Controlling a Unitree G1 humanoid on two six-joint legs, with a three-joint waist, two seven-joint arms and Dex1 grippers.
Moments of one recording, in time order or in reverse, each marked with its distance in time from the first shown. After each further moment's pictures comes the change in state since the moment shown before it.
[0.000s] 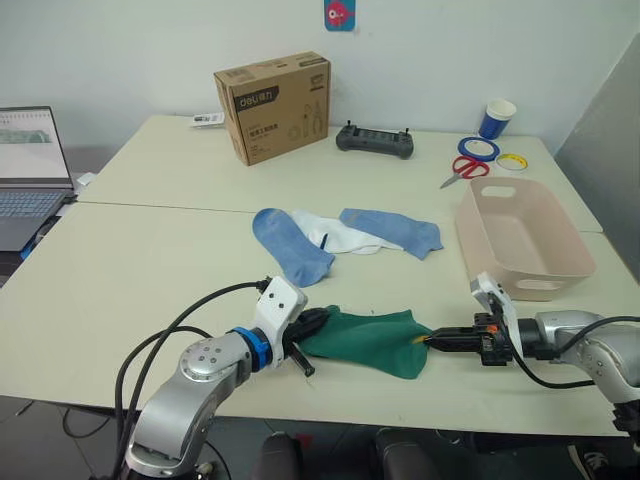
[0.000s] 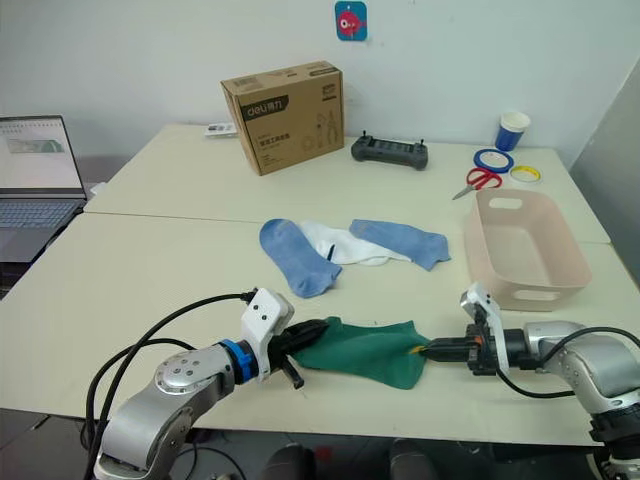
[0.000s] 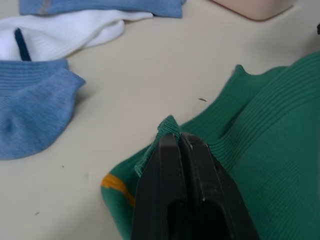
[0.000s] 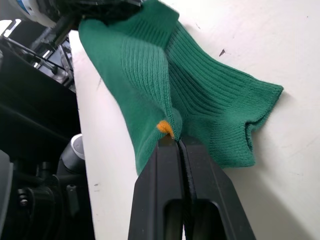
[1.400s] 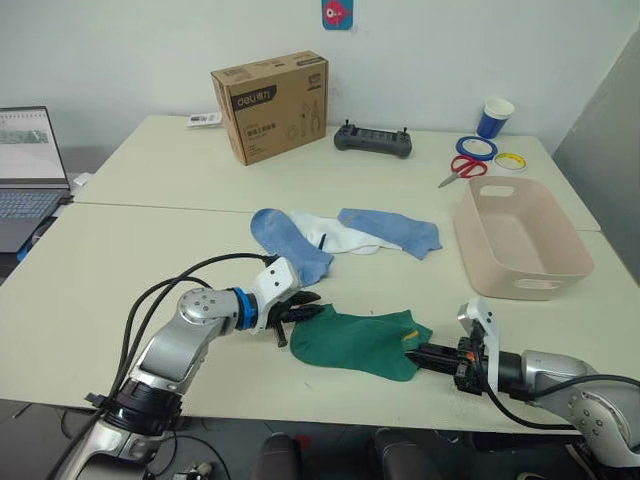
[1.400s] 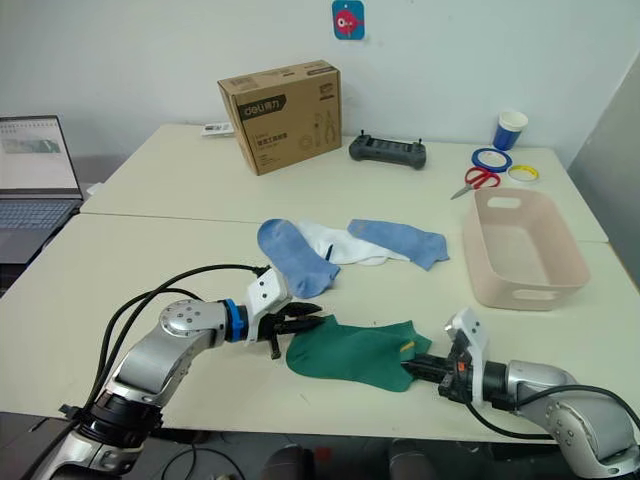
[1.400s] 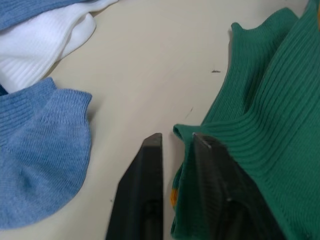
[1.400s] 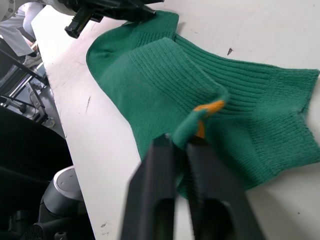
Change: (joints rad) left arm -0.309 0.214 -0.099 0.503 0.014 -0.357 -0.391; right arm 0.254 0.182 -0.121 -0.317 0.049 0.074 -0.343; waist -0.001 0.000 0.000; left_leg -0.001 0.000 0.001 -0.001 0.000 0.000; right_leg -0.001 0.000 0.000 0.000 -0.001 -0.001
